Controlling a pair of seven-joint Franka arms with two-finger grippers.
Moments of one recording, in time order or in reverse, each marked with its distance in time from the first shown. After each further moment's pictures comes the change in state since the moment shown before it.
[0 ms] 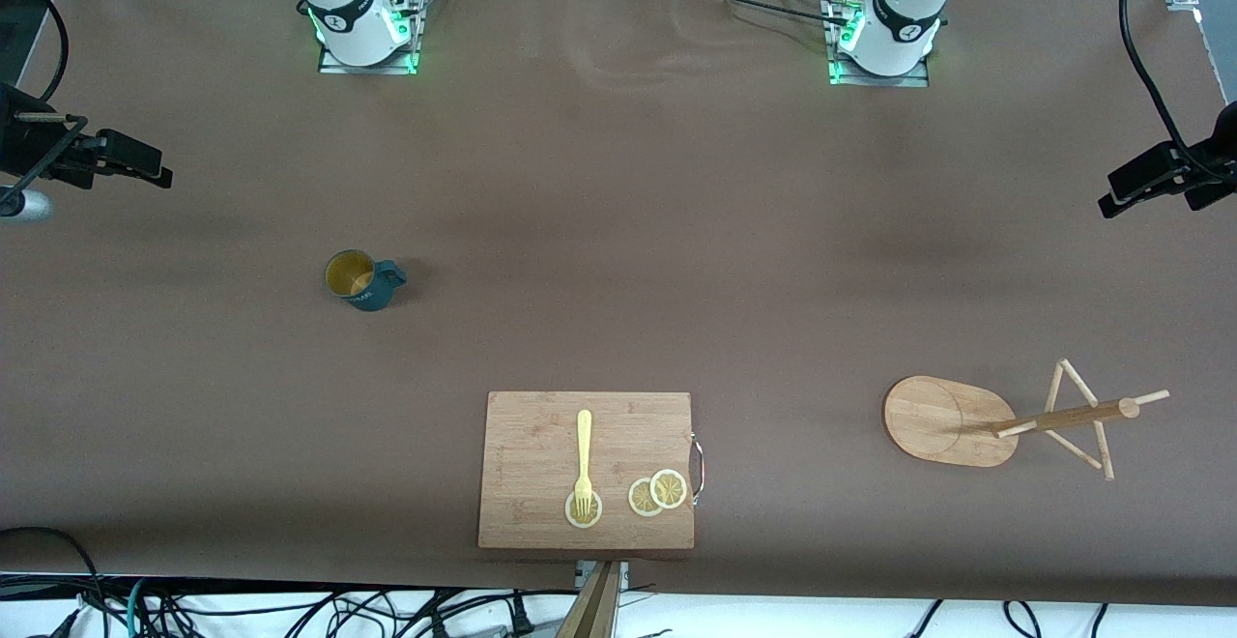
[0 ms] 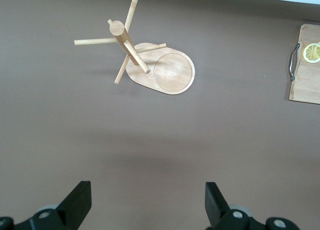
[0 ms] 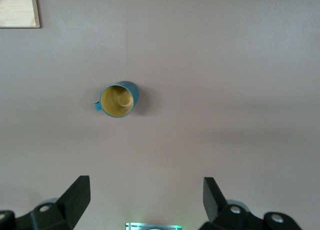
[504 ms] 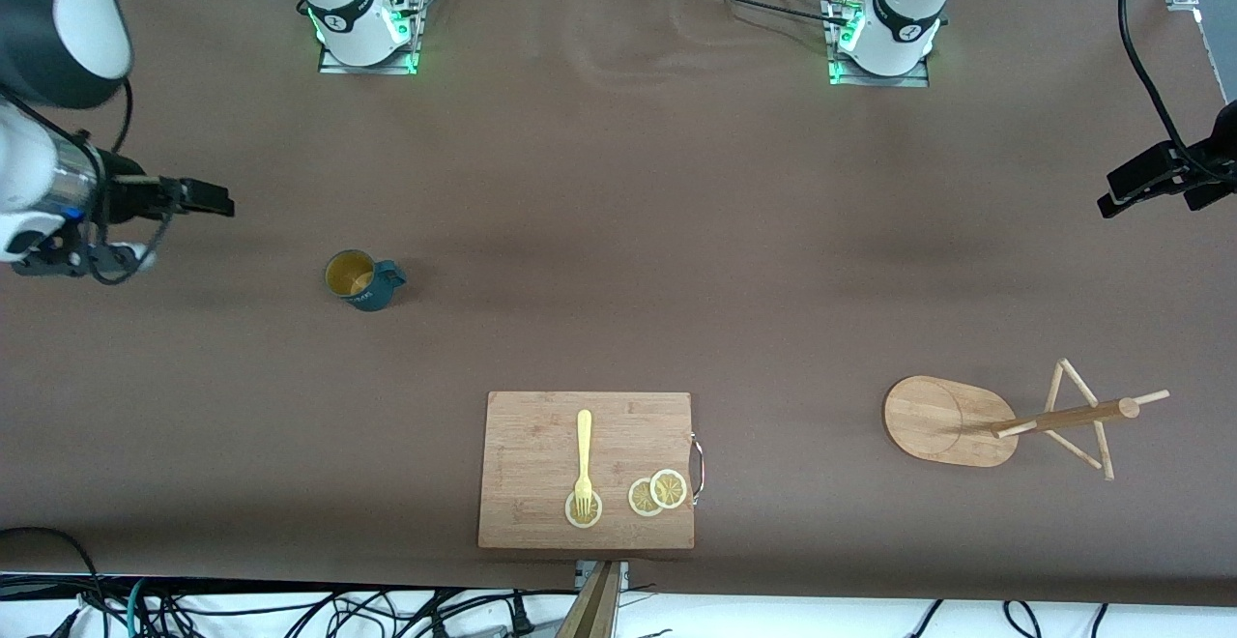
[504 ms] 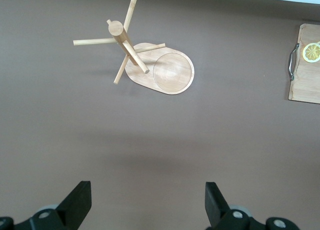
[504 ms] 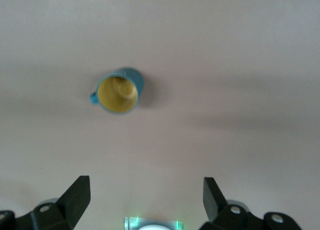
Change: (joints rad) left arm 0.000 0.000 -0.005 0.000 0.000 0.000 0.000; right arm 0.048 0.106 0.004 -0.090 -0.005 0.117 0.000
